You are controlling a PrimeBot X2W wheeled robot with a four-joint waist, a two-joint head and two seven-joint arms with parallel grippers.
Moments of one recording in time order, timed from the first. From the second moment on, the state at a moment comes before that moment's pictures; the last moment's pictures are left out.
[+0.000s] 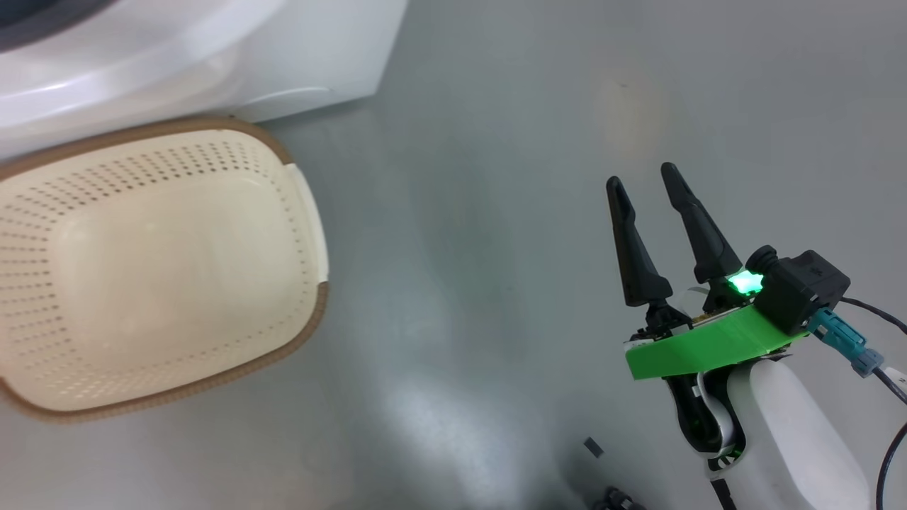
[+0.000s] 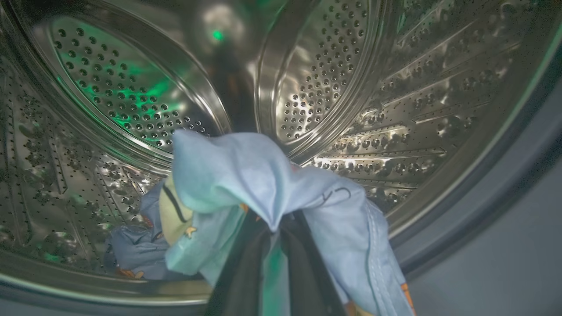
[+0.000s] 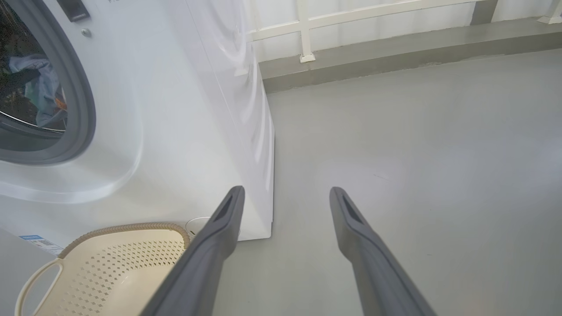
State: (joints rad) left arm -1.27 0.48 -0.29 0.91 -0.53 -0.13 -0.21; right arm -0.36 -0.05 0.21 0.15 0.37 0.12 -0.25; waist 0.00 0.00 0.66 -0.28
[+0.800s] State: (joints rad) left arm -1.50 0.53 -0.47 1.08 -0.66 -0.13 -0.08; right arm -0.36 -0.04 0.22 0.13 0.39 0.12 -0.25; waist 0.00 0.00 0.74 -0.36
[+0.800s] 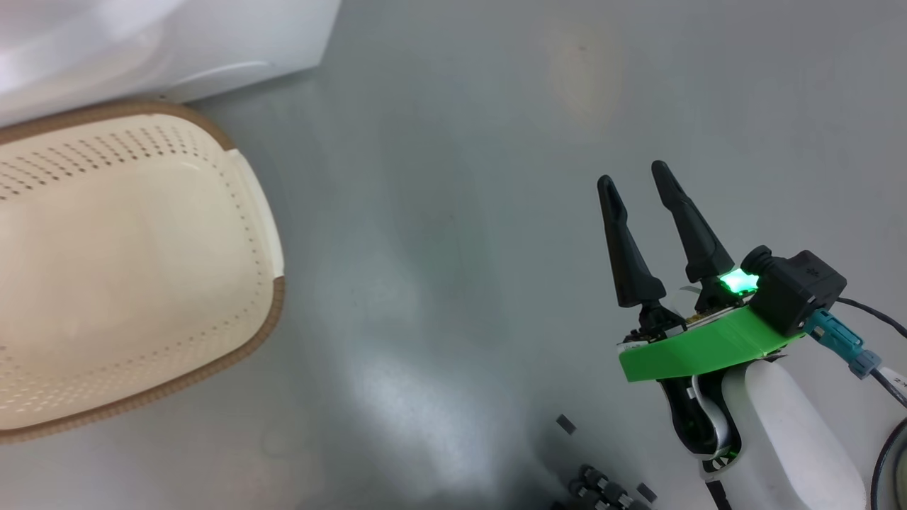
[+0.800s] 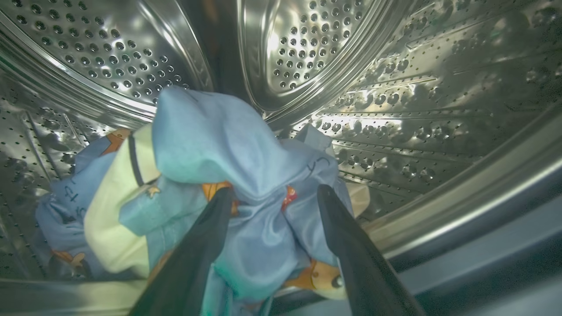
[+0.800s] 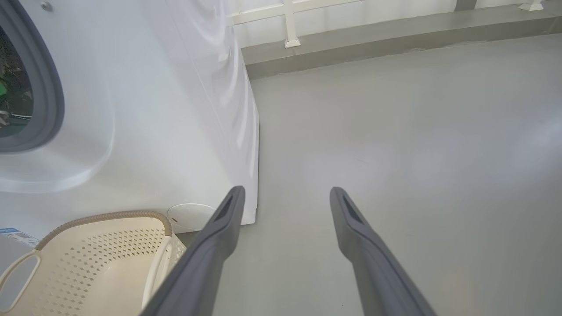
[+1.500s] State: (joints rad) left arm -1.04 0.43 -0.38 0.87 -0.68 -0.10 -0.26; right arm -0.36 -0.04 0.20 0.22 0.32 0.12 -0.25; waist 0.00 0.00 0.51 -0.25
